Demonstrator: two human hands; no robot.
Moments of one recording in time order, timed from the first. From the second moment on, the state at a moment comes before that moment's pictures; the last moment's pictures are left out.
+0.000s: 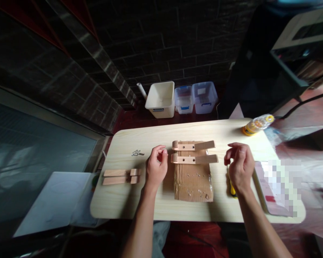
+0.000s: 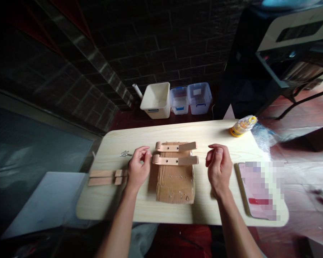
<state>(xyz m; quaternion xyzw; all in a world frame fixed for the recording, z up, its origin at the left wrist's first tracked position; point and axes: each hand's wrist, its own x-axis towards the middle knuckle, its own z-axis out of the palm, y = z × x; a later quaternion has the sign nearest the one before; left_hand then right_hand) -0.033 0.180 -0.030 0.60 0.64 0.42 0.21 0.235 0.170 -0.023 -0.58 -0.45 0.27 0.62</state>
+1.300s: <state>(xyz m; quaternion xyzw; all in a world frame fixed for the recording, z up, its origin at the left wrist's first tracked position) -0.149 0.271 0.057 0.38 0.75 0.45 0.30 0.268 0.164 -0.008 -0.60 -0.49 0.31 0.55</state>
